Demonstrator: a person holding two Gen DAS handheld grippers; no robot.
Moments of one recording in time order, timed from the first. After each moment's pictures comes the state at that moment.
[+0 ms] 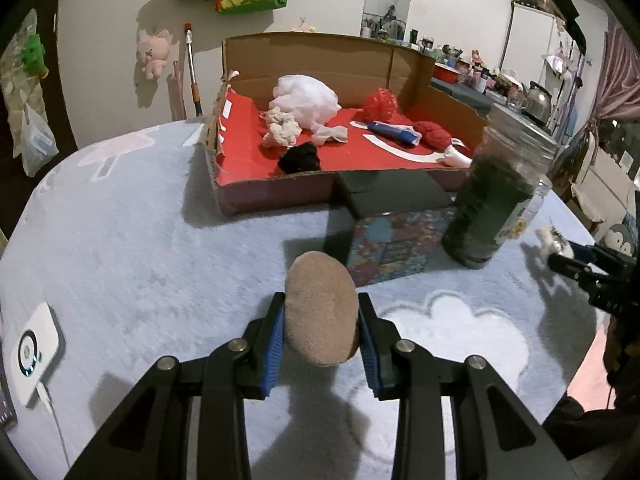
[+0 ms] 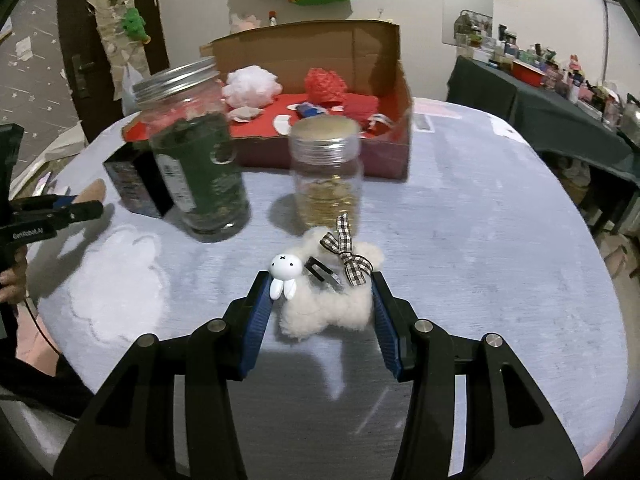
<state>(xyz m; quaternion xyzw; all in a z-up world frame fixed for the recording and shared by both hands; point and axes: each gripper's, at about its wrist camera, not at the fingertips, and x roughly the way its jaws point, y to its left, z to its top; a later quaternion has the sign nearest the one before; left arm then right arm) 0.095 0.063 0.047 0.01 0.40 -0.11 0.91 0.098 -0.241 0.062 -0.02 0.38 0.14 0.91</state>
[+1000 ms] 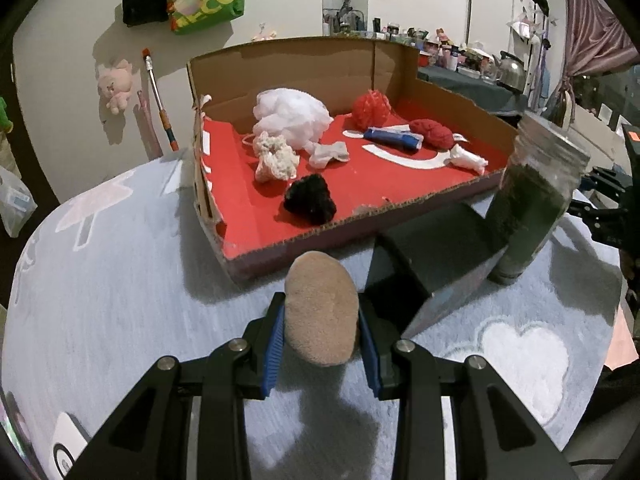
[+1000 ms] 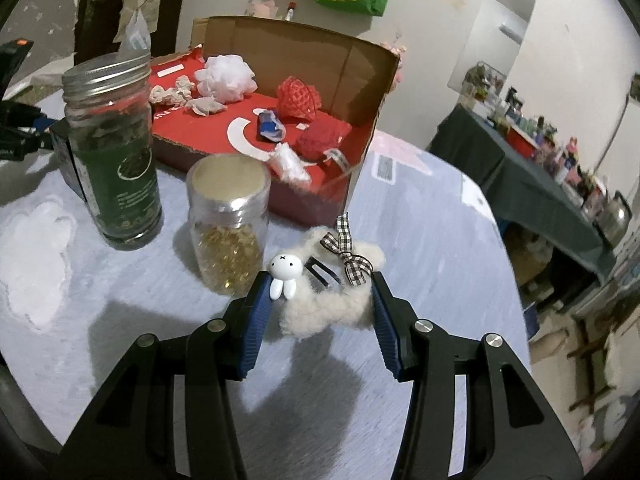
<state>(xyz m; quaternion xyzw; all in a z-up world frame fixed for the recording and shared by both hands) 0.144 0.074 0.053 0.09 0.39 -0.17 0.90 0.152 -0.258 0.076 -0.18 0.35 0.12 0.91</state>
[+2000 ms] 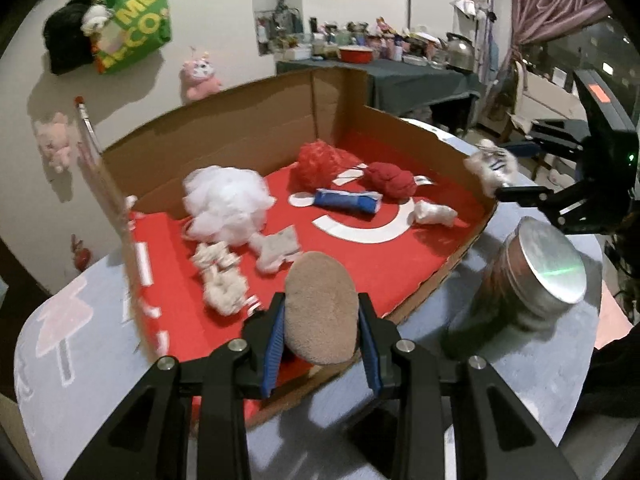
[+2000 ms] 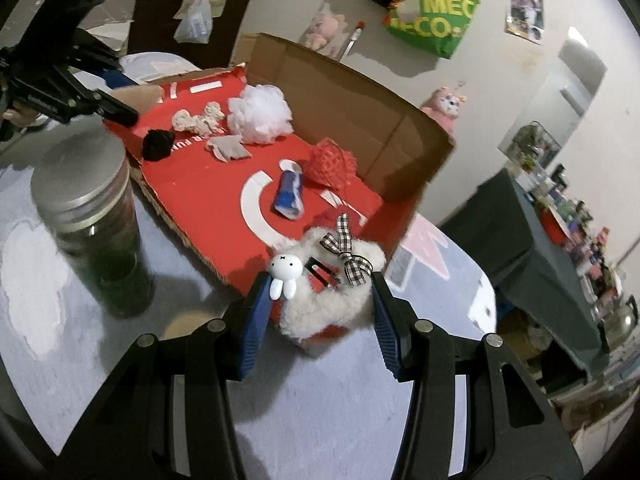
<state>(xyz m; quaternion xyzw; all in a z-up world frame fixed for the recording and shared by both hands) 0.225 0.013 0.105 0.14 0.39 -0.26 0.87 0.225 -0.224 0.127 -0.27 0.32 0.22 0.88</state>
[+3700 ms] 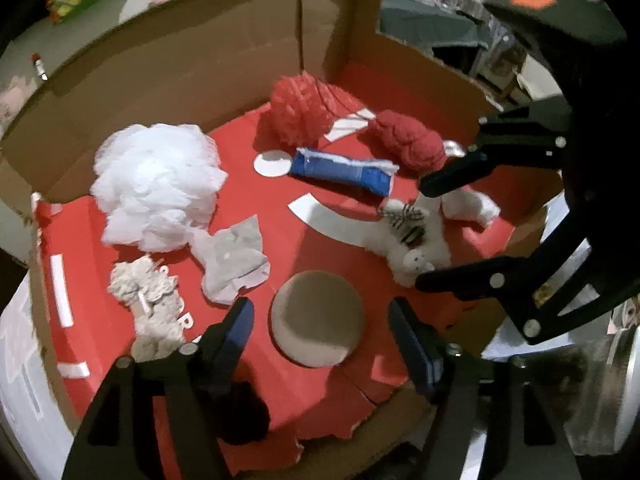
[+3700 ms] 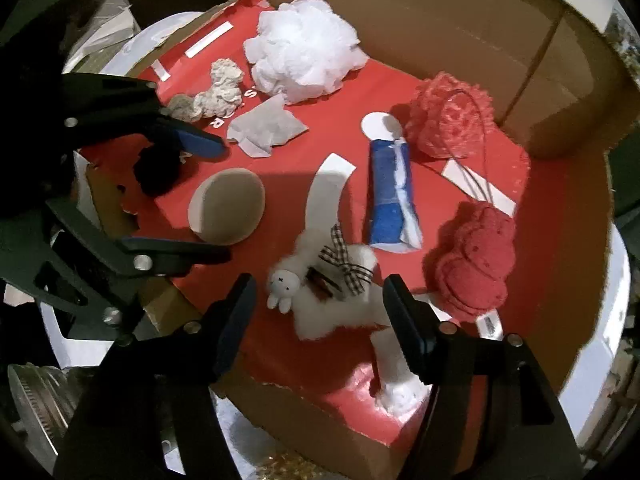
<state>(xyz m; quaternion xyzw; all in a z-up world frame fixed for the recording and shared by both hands) 0.293 -0.034 0.065 0.14 0.52 -0.26 0.80 0.344 -0.140 0.080 -0.16 0.55 0.31 0.76</state>
